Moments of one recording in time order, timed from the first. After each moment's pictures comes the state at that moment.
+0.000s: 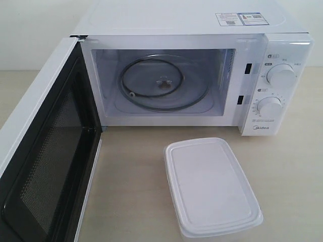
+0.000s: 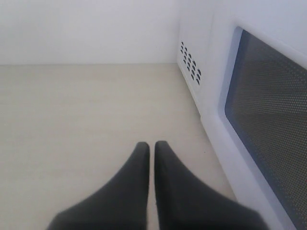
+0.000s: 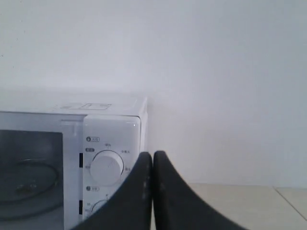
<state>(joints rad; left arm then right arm) -0.07 0.00 0.00 -0.07 0.31 0.03 0.02 0.00 0.00 -0.03 -0.14 -0.02</state>
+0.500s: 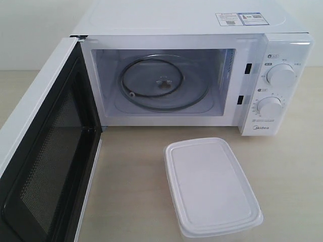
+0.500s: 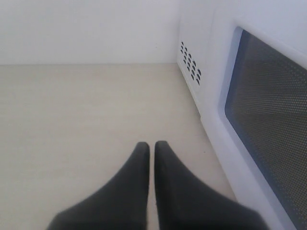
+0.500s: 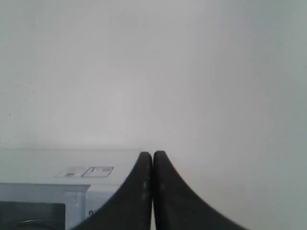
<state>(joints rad) -0.07 0.00 0.00 -0.07 0.31 0.03 0.02 0.08 -0.14 -0.03 -0.23 0.00</state>
